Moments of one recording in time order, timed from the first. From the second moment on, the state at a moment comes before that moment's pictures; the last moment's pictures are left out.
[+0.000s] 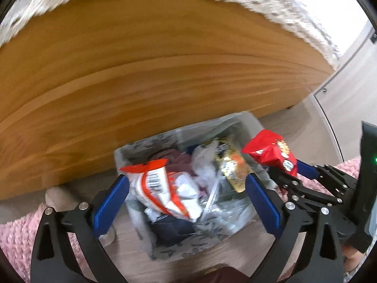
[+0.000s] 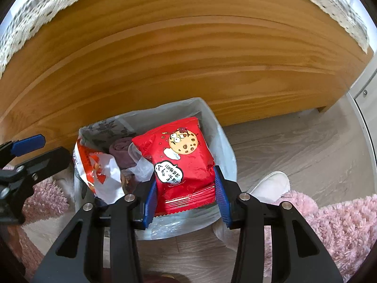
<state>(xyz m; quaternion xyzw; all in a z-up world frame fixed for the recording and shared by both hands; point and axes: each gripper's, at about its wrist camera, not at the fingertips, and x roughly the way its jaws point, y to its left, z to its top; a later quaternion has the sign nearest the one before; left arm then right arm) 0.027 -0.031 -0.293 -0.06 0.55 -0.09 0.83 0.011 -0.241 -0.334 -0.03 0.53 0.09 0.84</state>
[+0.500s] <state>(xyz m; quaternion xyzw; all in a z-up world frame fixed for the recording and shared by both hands) 0.030 -0.013 -0.303 -0.06 0.56 -0.04 0.83 0.008 -0.219 -0.341 -0.07 0.52 0.12 0.84</state>
